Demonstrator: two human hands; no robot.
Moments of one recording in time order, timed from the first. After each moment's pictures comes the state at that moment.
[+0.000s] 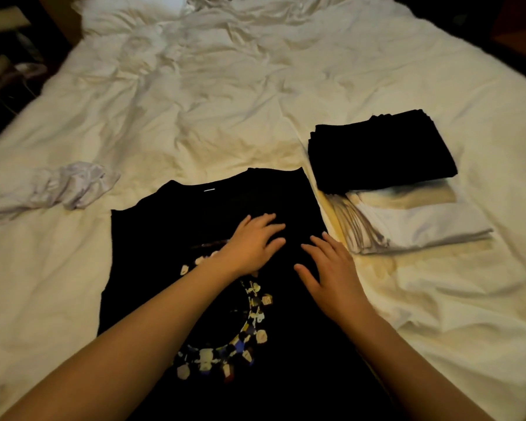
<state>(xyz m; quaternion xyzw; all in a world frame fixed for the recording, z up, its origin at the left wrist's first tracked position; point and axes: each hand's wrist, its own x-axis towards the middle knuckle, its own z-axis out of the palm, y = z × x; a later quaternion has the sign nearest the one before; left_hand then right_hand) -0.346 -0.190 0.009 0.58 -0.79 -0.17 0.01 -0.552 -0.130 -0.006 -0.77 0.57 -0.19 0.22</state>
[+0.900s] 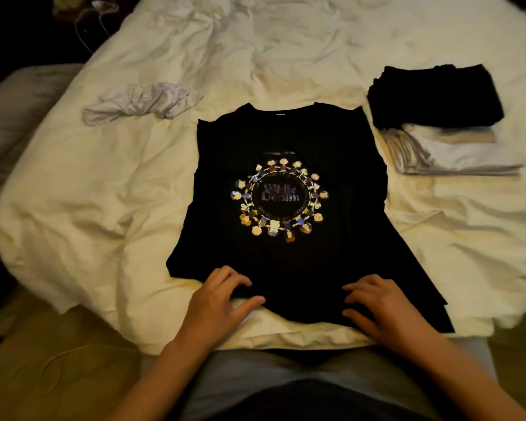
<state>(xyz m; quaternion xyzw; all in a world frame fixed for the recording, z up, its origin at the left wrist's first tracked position) -0.263 0.204 -0.013 0.68 -0.67 -0.10 0.27 -0.585 0.111 -0.003 -0.90 0.37 -0.11 0.18</state>
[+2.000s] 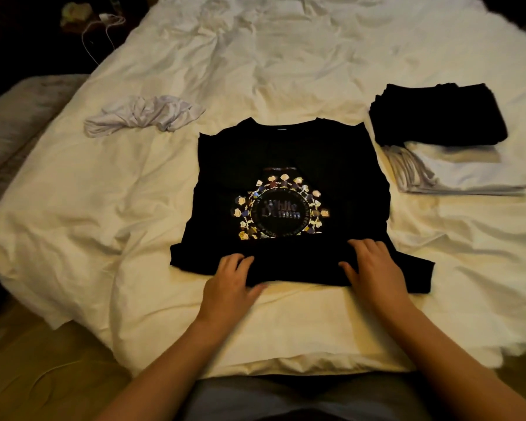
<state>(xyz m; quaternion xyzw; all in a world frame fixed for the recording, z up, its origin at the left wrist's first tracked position) -0.266 0.134 -0.037 0.74 -0.65 0.00 0.18 -0.536 0.034 -0.003 -0.79 0.58 -0.11 0.14</state>
